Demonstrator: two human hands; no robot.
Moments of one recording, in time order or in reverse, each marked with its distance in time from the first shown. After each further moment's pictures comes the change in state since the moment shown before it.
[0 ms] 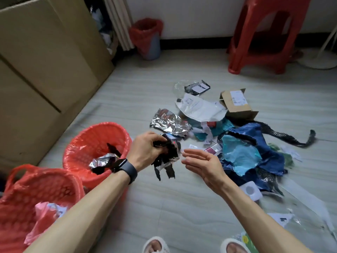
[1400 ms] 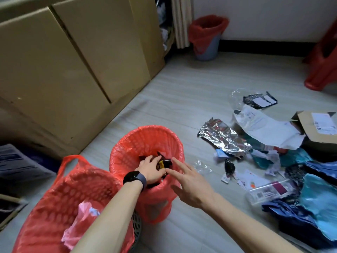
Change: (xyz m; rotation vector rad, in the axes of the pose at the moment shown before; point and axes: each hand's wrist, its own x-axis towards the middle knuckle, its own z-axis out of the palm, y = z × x) left_hand 0.013 -0.253 -0.019 0.309 -0.377 -0.591; right_hand 0.129 0.091 0.176 -1.516 -0.478 -0.587
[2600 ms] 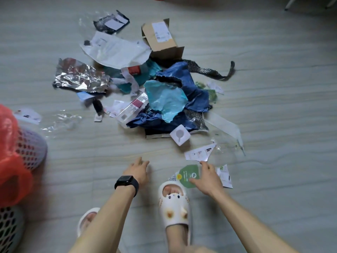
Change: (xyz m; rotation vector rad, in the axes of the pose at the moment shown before) left_hand -0.153 0.263 0.299 0.362 -0.470 0.440; right_hand -0.472 0.162 0.051 0.350 -0.090 1.447
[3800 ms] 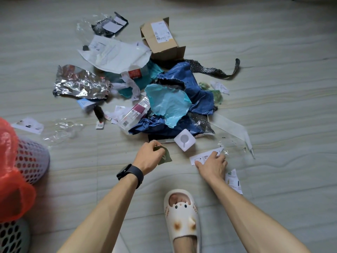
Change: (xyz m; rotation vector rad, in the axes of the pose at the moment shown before) left_hand 0.007 0.046 -0.081 -0.705 0.234 0.111; right_hand 0.062 -0.035 -0.005 0.053 0.271 0.203
